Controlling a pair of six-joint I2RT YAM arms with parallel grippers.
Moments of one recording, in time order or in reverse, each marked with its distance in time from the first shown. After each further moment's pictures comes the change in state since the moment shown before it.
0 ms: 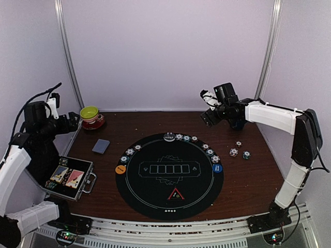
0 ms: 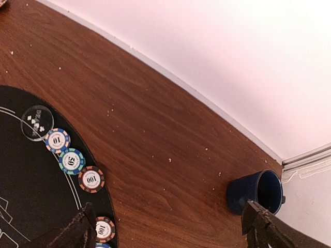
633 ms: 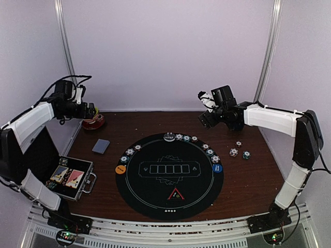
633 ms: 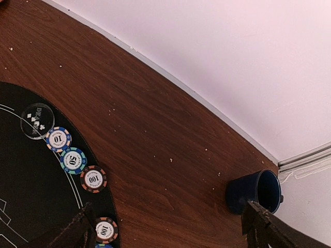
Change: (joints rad) left arm -0.030 0.649 0.433 -0.102 0.026 0.155; right arm 0.043 -0.024 -0.050 0.066 0.059 -0.003
